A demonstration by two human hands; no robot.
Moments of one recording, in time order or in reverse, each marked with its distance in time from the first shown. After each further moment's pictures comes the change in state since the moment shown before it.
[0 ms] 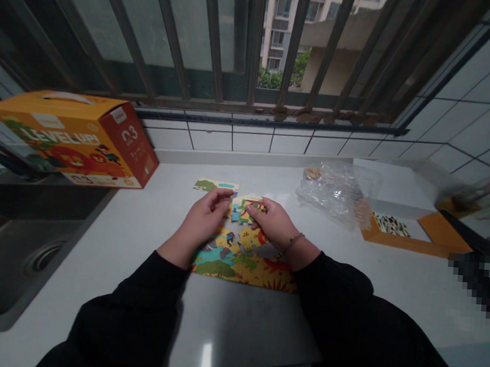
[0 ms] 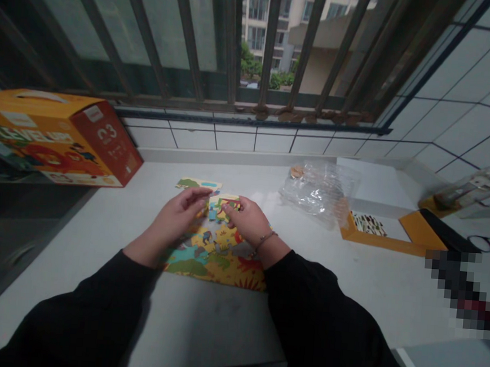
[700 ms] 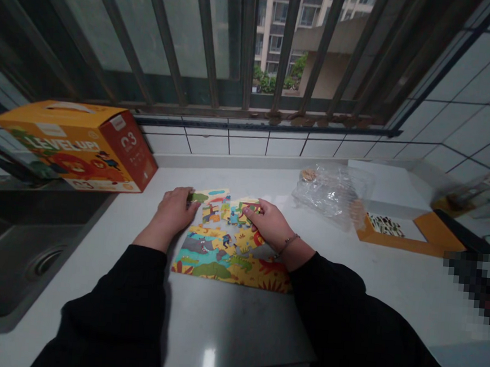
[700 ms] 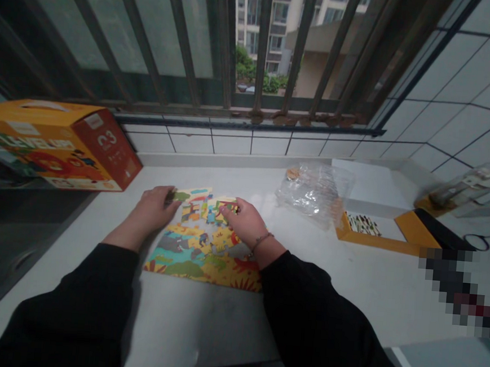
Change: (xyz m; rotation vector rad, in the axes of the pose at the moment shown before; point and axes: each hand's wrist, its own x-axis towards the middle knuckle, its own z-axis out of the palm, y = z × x) left_hand 0.032 -0.045 -0.082 1.128 0.127 0.081; right_hand -0.006 -0.010 -0.006 -0.099 0.037 -0.003
